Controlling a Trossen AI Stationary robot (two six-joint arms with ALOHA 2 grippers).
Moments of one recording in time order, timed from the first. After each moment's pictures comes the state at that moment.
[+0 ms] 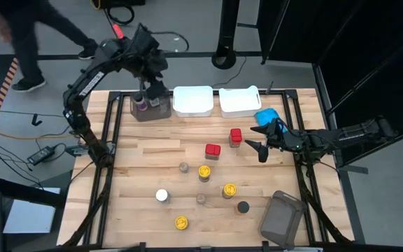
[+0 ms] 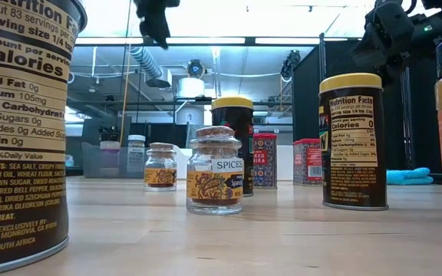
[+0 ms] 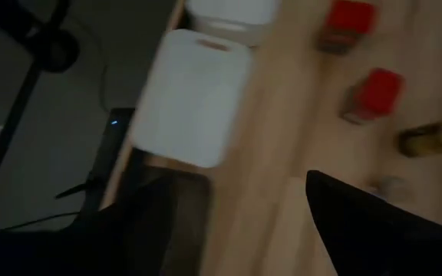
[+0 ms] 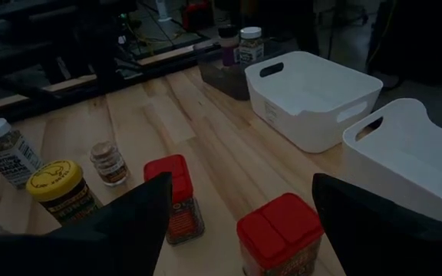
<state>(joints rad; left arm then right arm) 0.64 1.66 2.14 -1.50 0.13 0.31 0.12 0.66 0.36 -0.06 0.50 0.34</state>
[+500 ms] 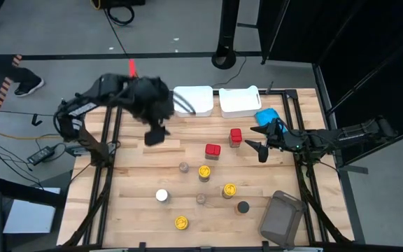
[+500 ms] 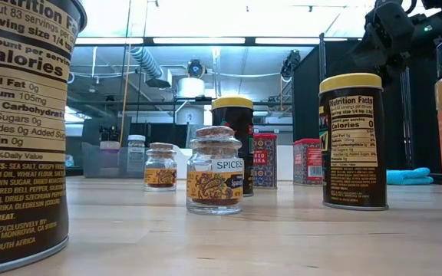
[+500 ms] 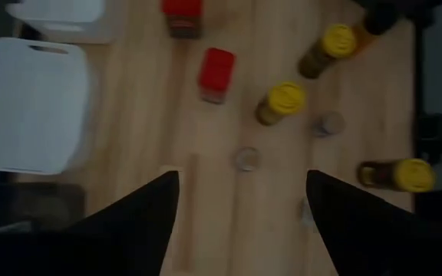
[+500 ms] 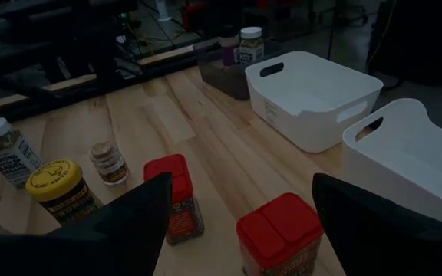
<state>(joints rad) 0.08 1.60 2.14 -1.57 0.03 -0.07 0.12 0.66 0.36 -0.06 0.50 0.34</state>
